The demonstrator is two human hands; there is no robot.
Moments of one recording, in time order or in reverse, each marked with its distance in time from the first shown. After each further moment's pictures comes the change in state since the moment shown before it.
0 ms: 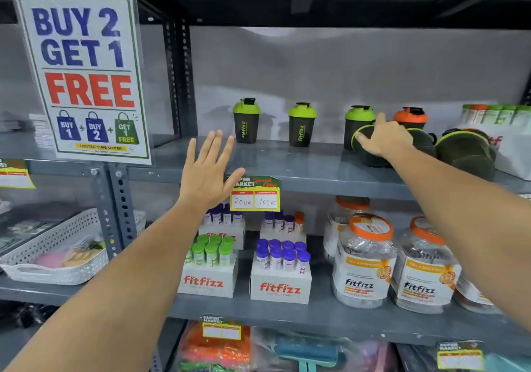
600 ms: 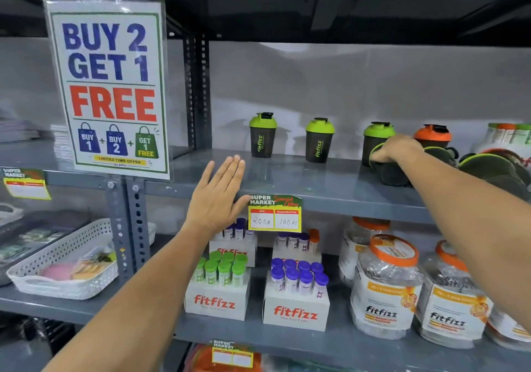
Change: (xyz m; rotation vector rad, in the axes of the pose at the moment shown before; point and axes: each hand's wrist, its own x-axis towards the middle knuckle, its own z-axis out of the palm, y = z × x) left_hand -0.013 -0.022 0.013 0.022 0.007 0.095; right_hand 0.028 -0.039 -0.008 -0.096 -0.347 0.153
